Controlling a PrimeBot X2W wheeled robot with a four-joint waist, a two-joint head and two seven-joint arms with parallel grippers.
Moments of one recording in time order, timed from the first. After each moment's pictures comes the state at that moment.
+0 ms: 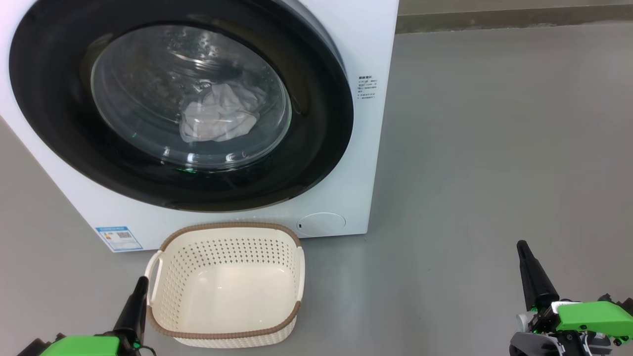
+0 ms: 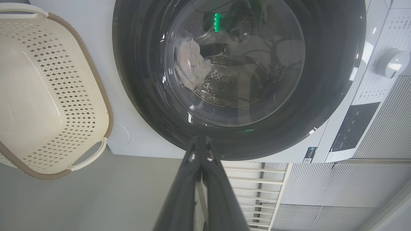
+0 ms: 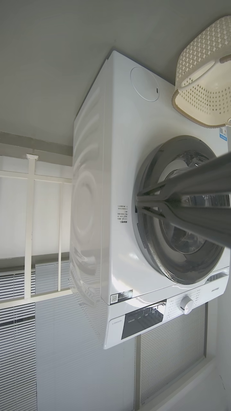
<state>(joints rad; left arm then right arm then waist) -0.07 0.04 0.08 0.27 -1.60 -0.13 0.11 -0.10 -0.05 -0.14 0.28 1.61 0.13 0.11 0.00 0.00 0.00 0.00</state>
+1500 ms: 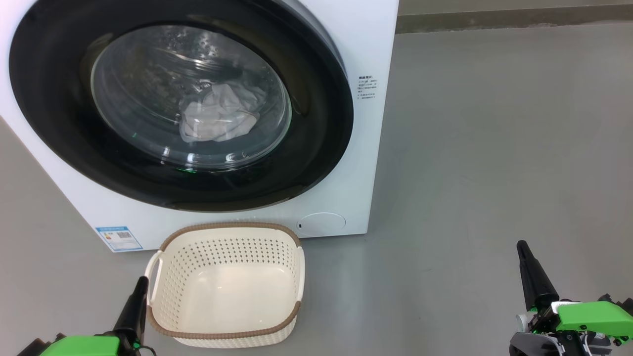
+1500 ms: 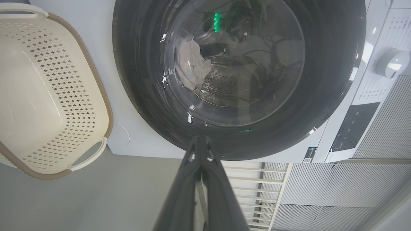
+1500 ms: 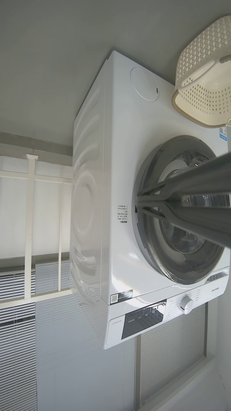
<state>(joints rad) -0.07 0.04 0.08 0.27 -1.60 -0.13 0.11 -0.10 -0.05 -0.14 0.28 1.61 0.13 0.11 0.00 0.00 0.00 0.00</state>
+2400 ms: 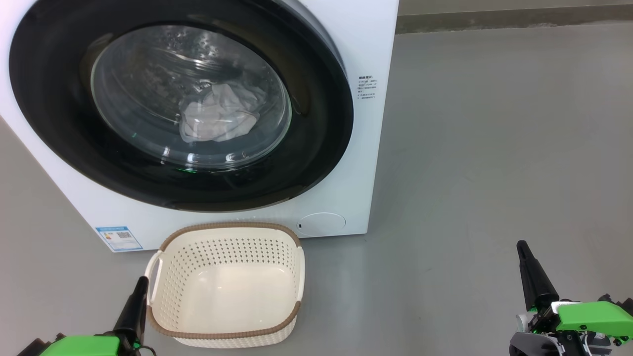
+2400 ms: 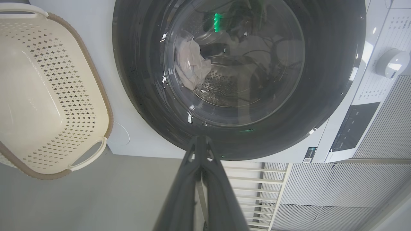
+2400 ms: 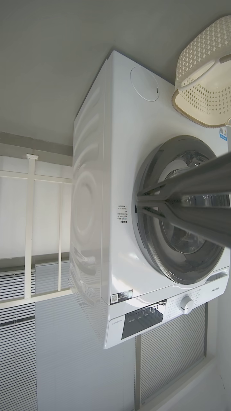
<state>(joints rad) -0.07 0.04 0.08 0.27 -1.60 -0.13 0.11 -0.10 -0.05 -0.14 0.28 1.61 0.13 0.11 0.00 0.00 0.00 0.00</state>
